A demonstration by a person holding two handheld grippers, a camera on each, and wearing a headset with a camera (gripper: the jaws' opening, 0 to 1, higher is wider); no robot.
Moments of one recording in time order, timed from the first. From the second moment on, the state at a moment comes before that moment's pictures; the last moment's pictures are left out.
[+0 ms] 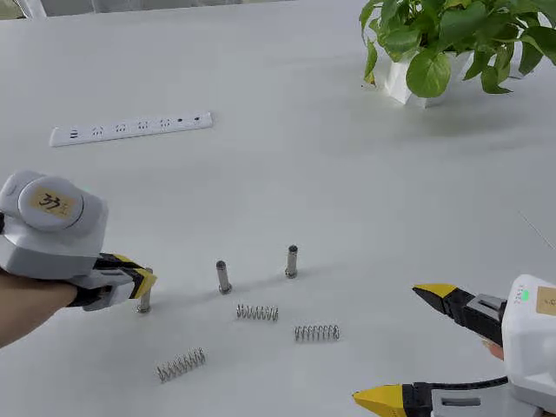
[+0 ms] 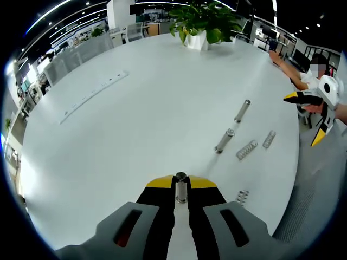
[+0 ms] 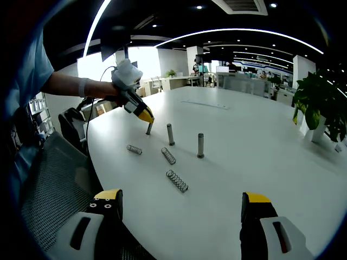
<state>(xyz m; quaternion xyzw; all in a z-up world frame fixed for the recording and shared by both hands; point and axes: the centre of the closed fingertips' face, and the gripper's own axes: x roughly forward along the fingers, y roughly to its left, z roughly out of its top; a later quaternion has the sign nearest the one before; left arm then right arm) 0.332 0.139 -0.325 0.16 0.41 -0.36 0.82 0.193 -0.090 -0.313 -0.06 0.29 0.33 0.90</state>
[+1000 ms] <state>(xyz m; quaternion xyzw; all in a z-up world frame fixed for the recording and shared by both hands) 0.317 0.146 -0.323 0.17 0.42 -0.37 0.82 0.191 -0.085 -0.317 -0.07 0.30 0.34 0.89</state>
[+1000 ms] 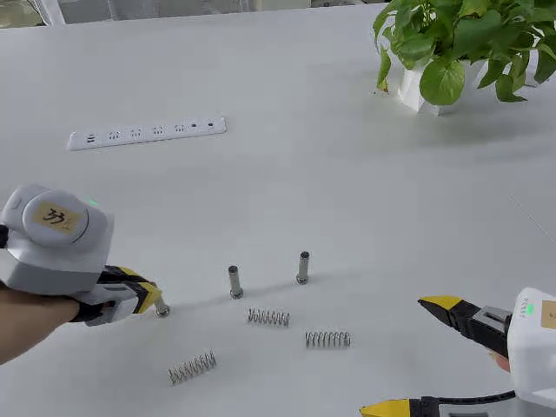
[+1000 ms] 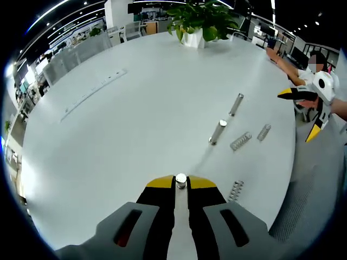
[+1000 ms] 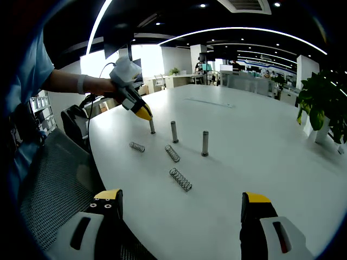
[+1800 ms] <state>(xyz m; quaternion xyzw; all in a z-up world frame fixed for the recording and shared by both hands) 0.315 0.142 -0.323 0.17 0.40 -0.37 0.82 0.190 -0.085 -0.319 -0.07 0.30 0.35 0.89</state>
